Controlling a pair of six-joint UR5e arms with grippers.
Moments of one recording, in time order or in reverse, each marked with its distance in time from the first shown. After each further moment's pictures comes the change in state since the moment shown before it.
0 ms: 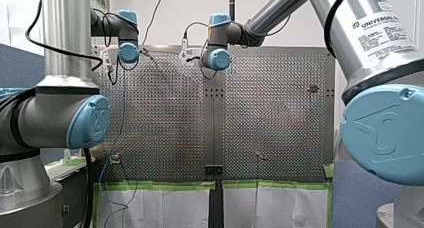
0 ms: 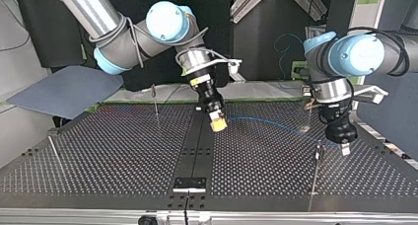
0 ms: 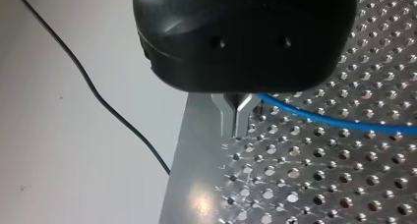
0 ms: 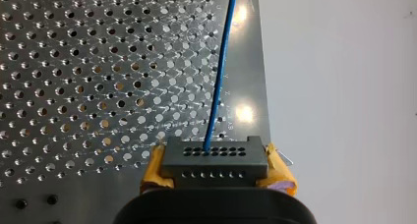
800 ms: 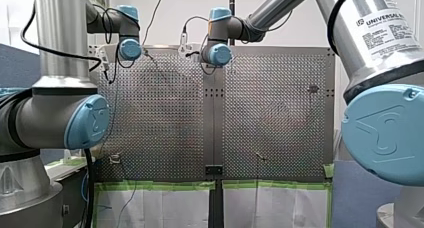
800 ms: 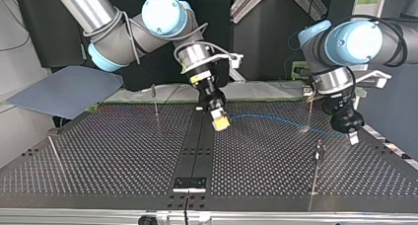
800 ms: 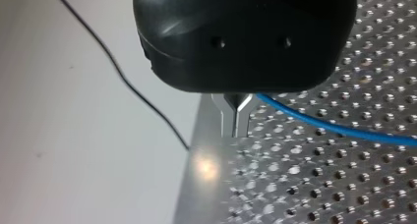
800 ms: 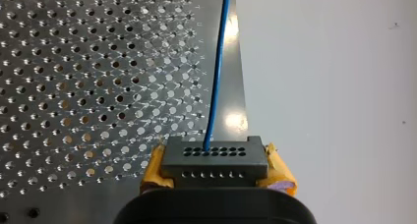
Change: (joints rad) left arm -0.035 0.044 -0.032 -0.029 -0.149 0.006; right arm 0.007 -0.033 0.007 0.004 -0.022 0.003
